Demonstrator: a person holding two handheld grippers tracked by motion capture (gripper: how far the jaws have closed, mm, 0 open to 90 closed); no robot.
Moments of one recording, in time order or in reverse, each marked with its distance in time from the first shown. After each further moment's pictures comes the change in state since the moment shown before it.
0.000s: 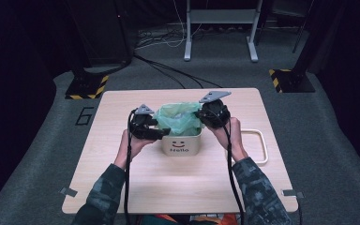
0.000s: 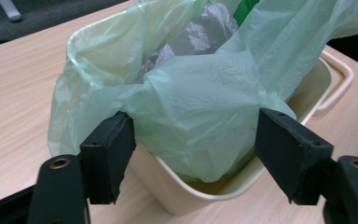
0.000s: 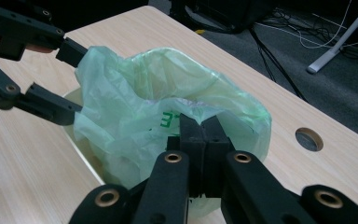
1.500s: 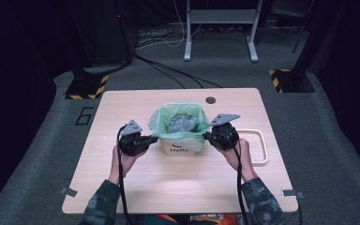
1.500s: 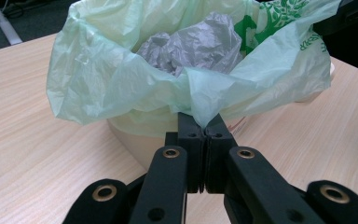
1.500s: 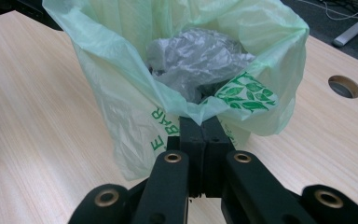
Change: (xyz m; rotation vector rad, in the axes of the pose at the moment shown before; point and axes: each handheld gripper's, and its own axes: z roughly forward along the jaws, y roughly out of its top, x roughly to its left) left arm -0.002 -0.059 -0.023 -0.131 -0.028 0.020; right arm 0.010 -0.069 -0.009 0.061 0.060 0.019
